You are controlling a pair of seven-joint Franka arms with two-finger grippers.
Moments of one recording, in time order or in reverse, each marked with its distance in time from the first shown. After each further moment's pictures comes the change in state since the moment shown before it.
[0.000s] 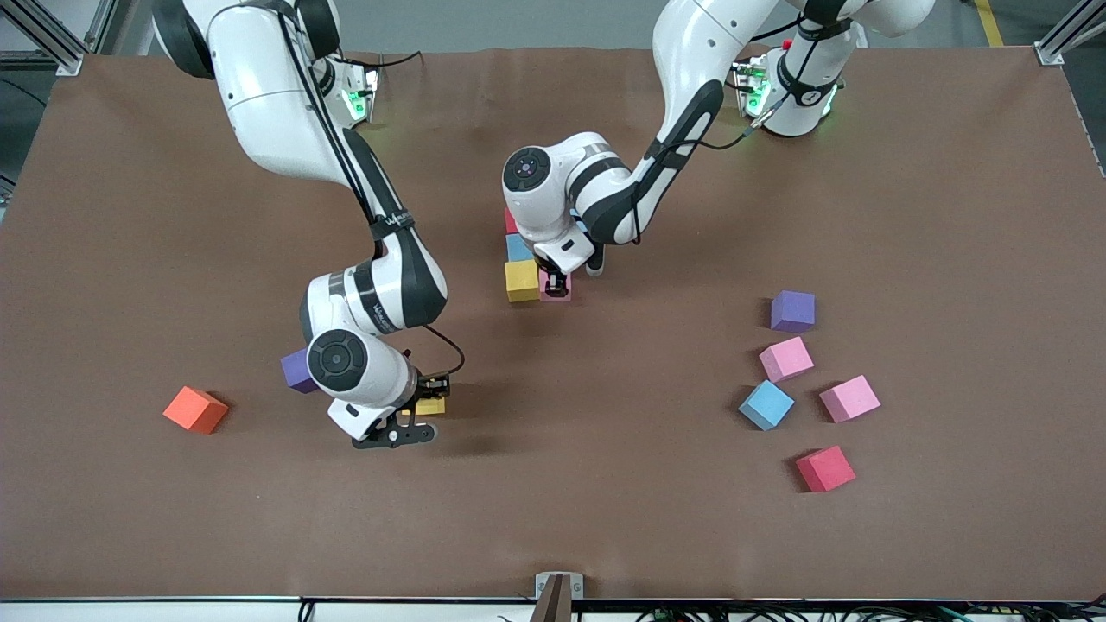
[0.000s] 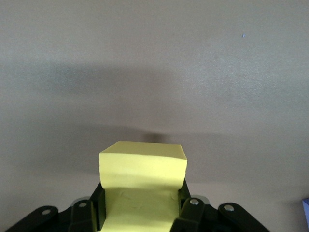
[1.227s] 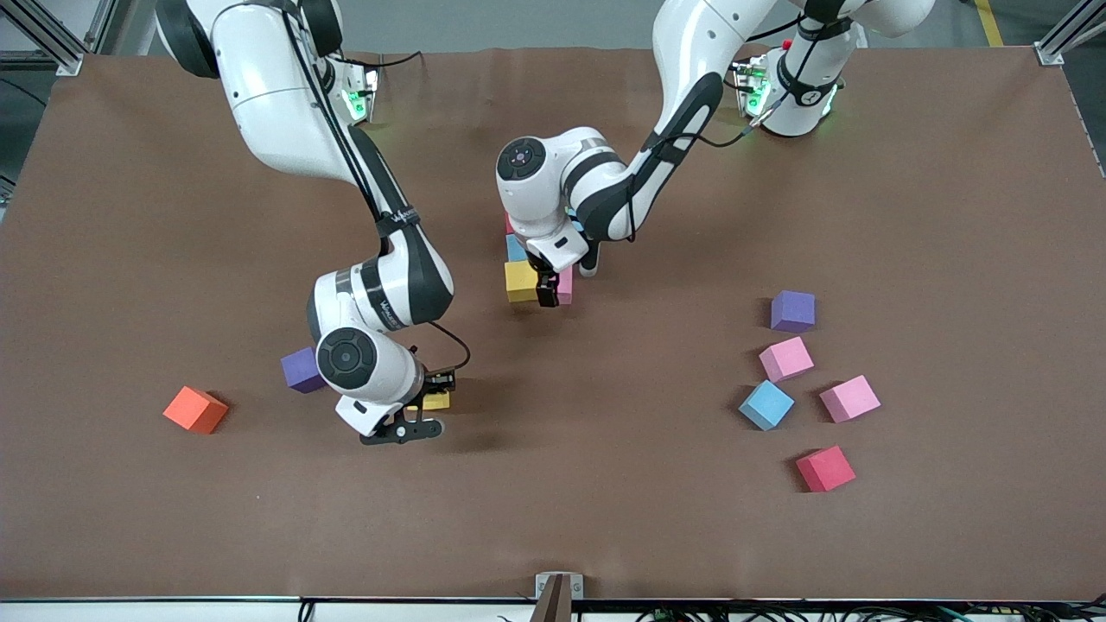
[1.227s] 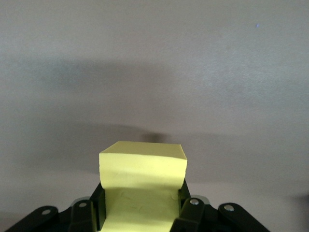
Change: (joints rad) left arm -0.003 -0.026 0.000 0.031 0.050 -0.005 0.000; right arm 0.019 0.000 0.001 0.000 0.000 -0.020 0.002
